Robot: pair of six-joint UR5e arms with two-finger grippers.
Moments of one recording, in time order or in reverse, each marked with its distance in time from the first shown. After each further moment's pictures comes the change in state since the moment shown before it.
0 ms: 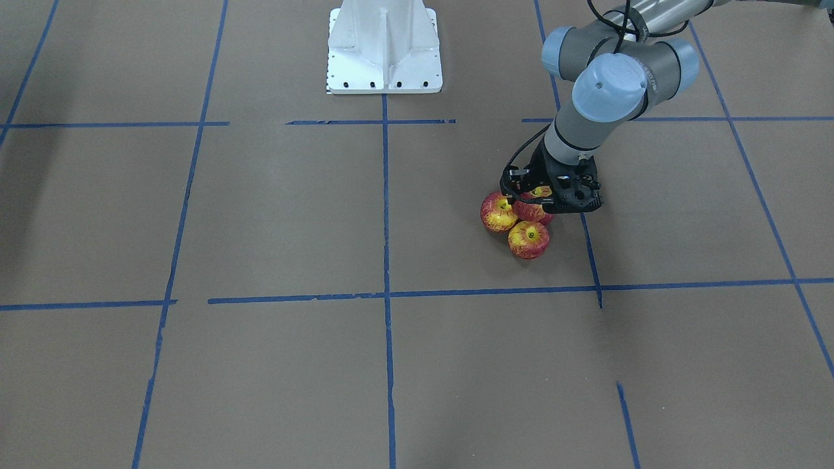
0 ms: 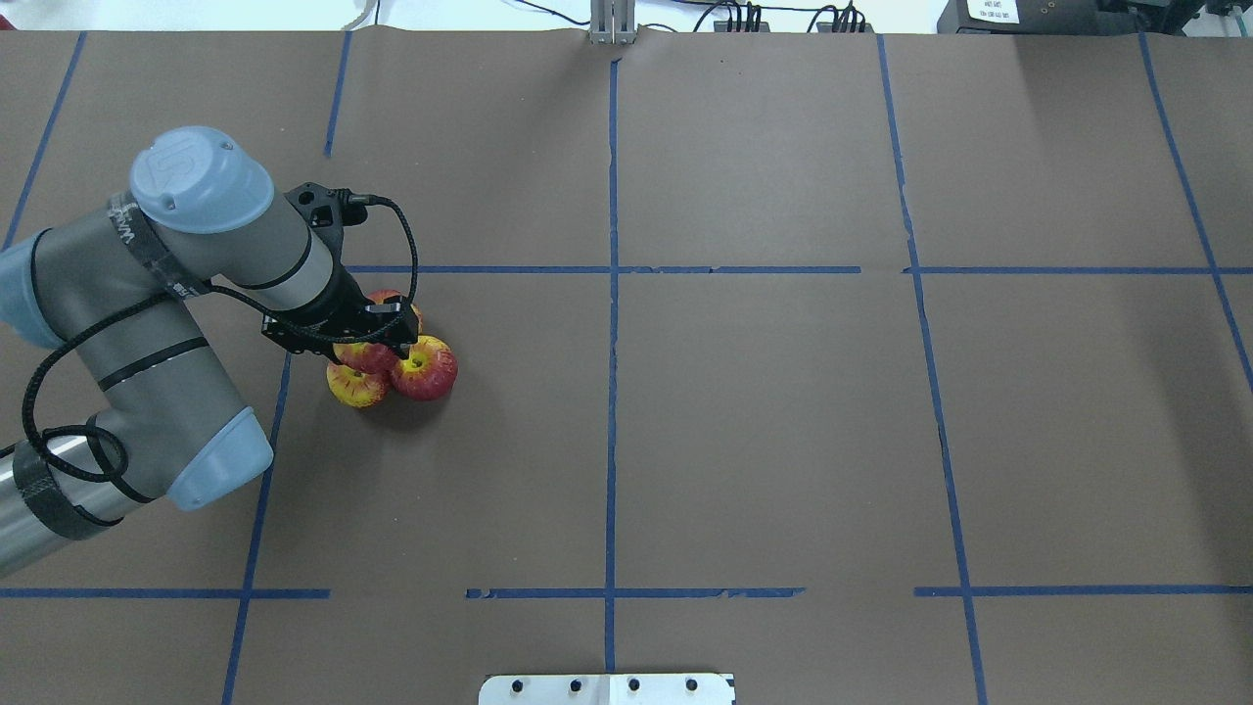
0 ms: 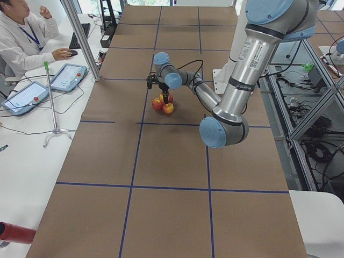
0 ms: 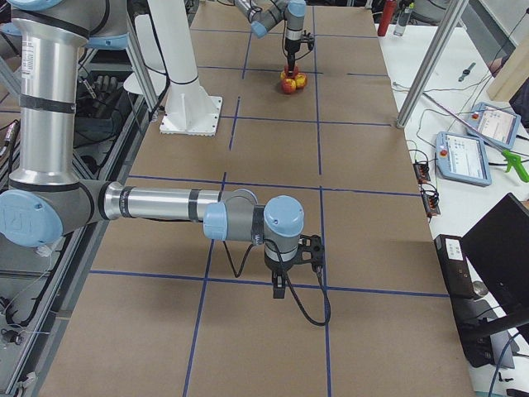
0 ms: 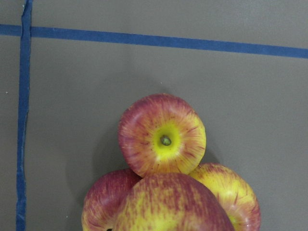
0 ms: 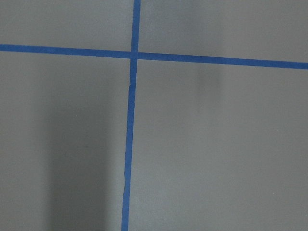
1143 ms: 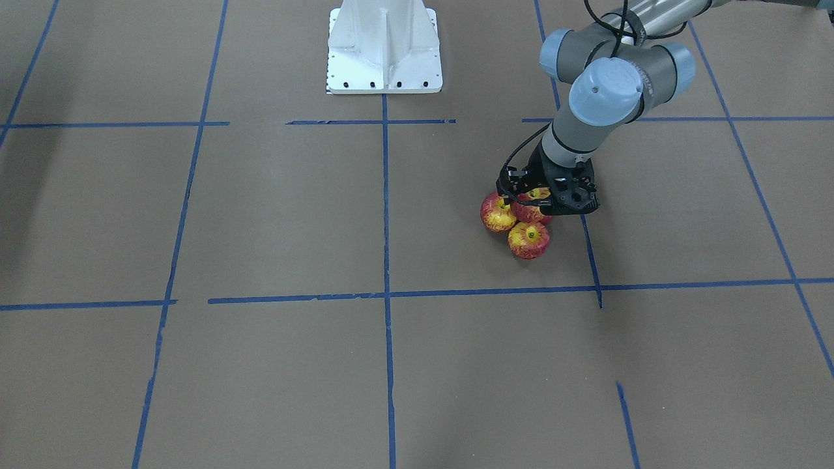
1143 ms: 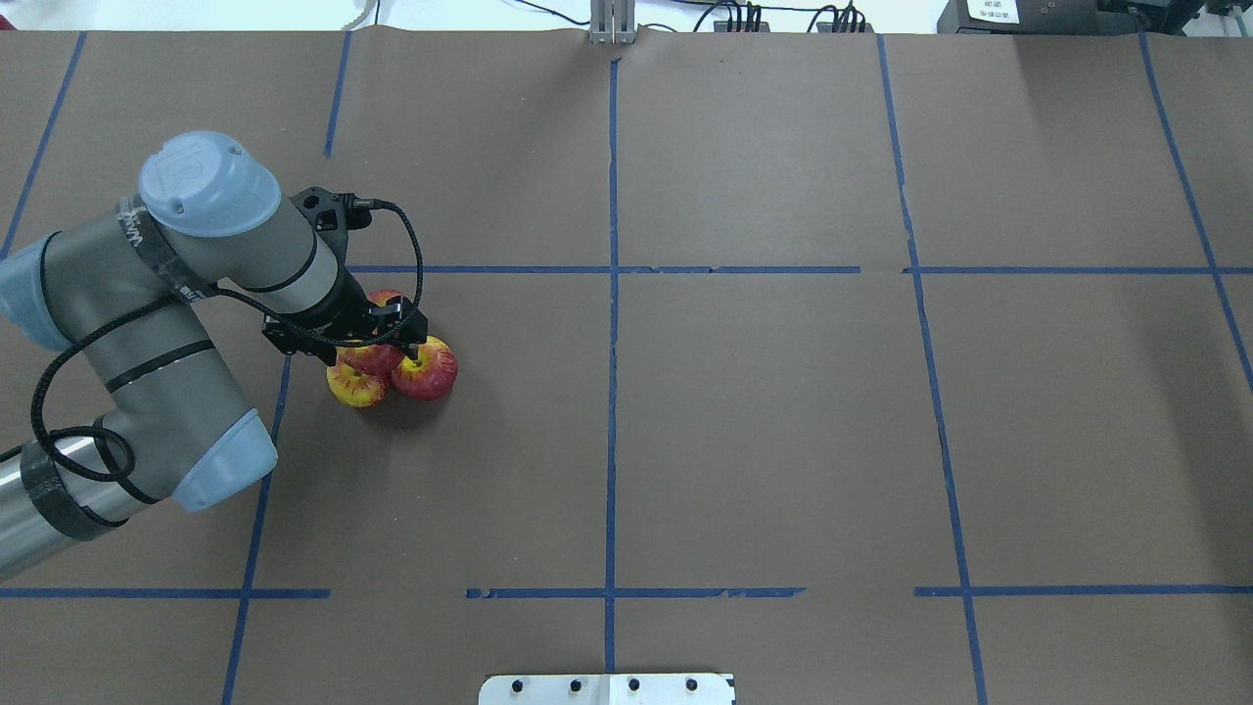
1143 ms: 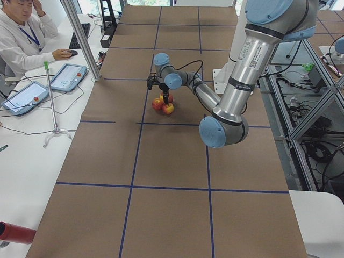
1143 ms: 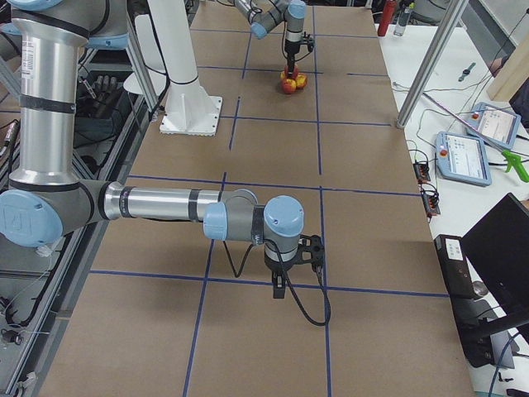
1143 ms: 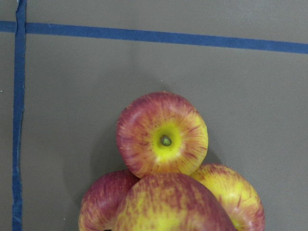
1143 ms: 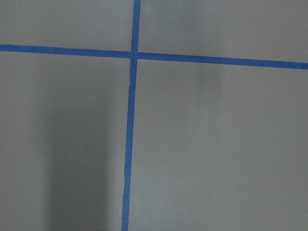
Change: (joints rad) left arm 0.006 -0.003 0.011 -0.003 0.001 0.002; right arm 0.000 0.000 0.000 0.000 0.000 0.000
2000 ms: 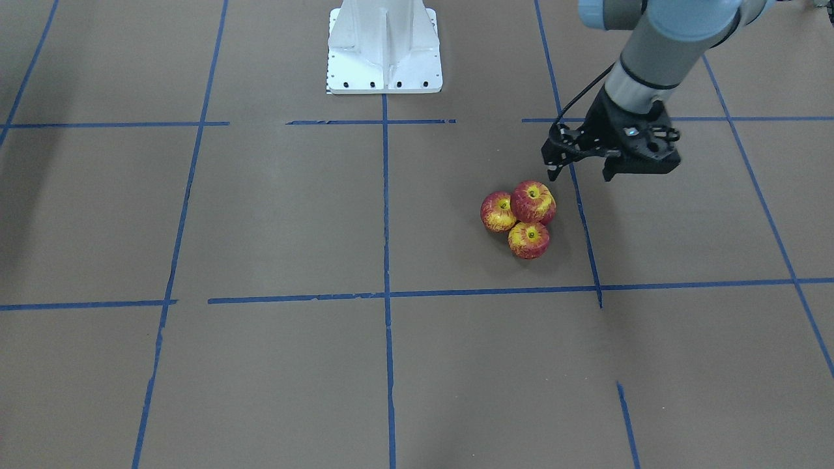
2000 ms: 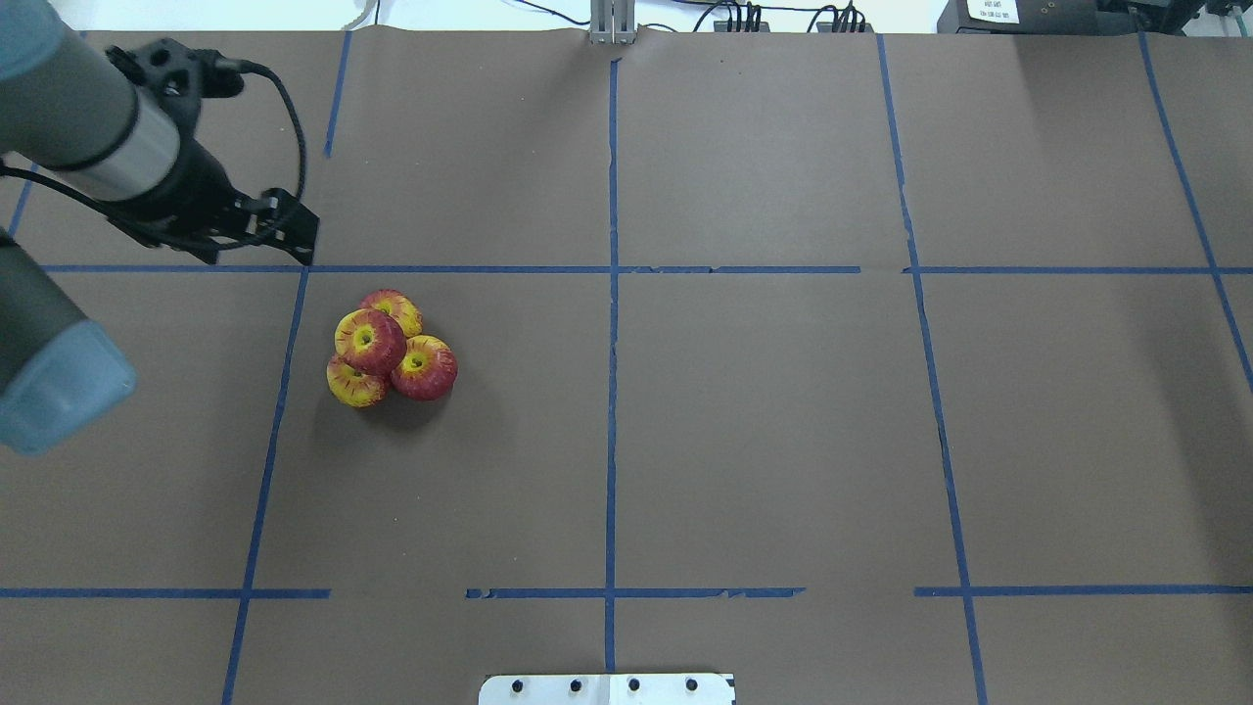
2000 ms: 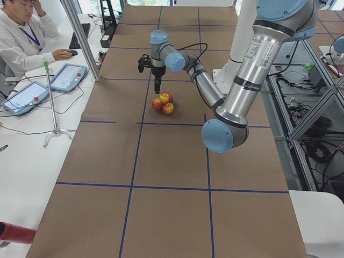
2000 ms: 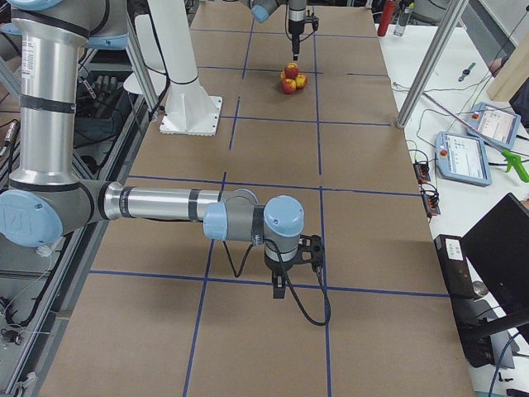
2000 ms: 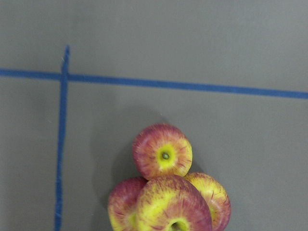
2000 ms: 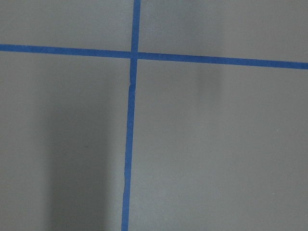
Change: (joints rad) left arm -0.245 0.041 -0.292 0.303 -0.005 0.313; right arm 0.000 0.000 0.000 0.000 0.000 0.000
